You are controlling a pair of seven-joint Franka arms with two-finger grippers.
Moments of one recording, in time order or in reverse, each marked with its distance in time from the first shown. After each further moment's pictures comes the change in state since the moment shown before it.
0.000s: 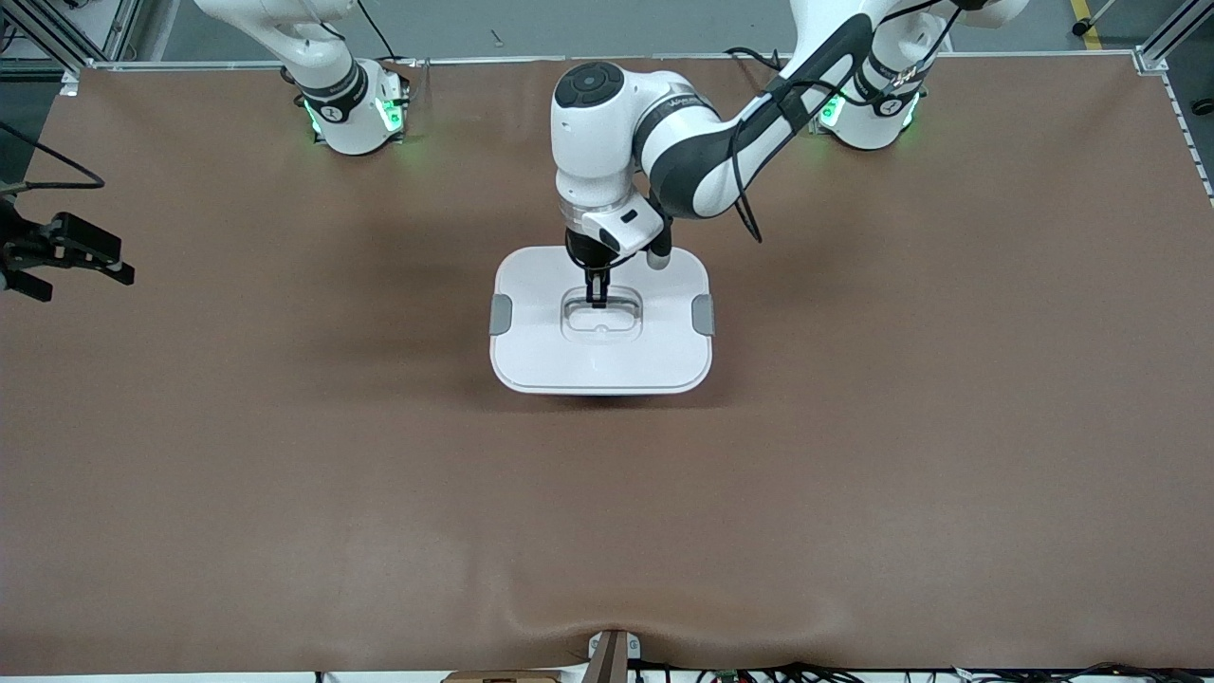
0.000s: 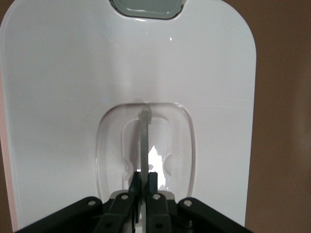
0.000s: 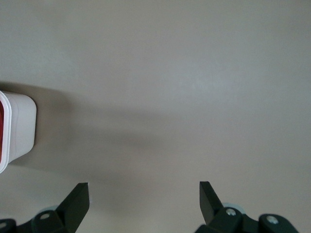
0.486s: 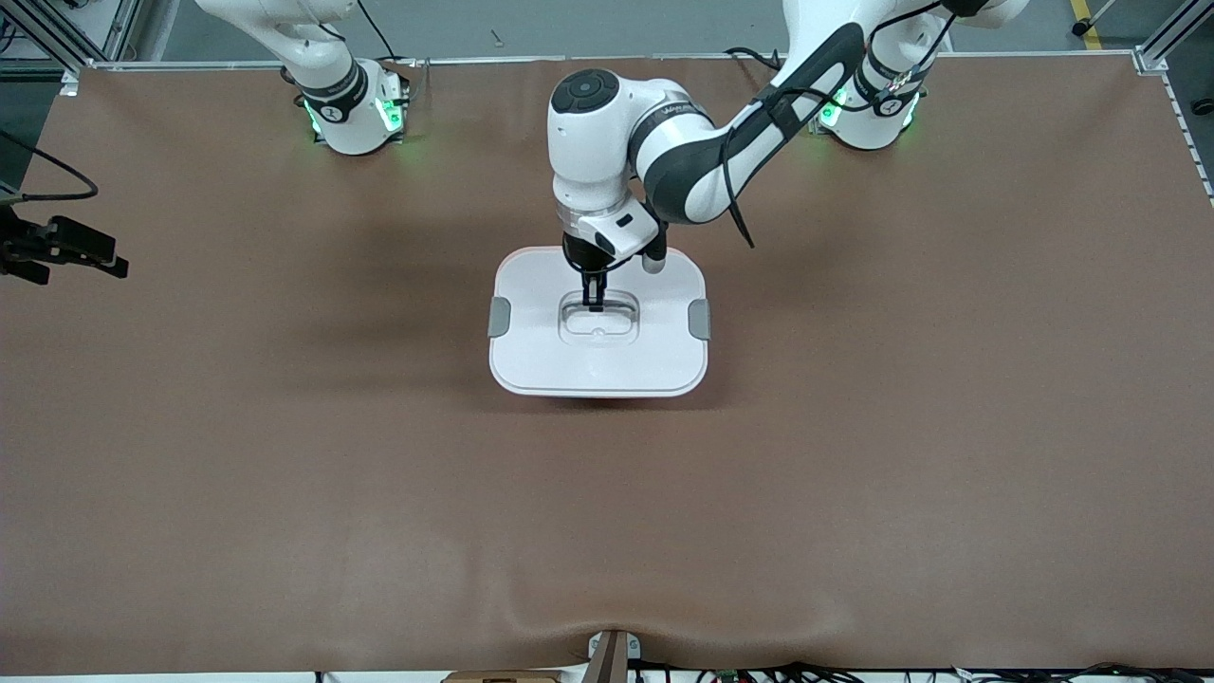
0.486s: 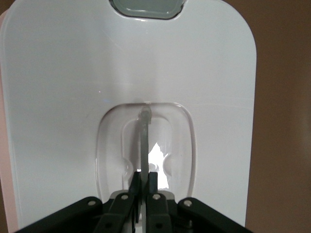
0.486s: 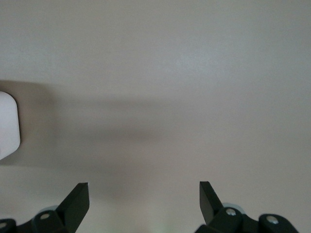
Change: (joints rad) left arm -0.009 0.015 0.001 0.001 0.009 0.013 -0.008; right arm -0.008 -0.001 0.000 -0.024 -0.055 -0.023 0.071
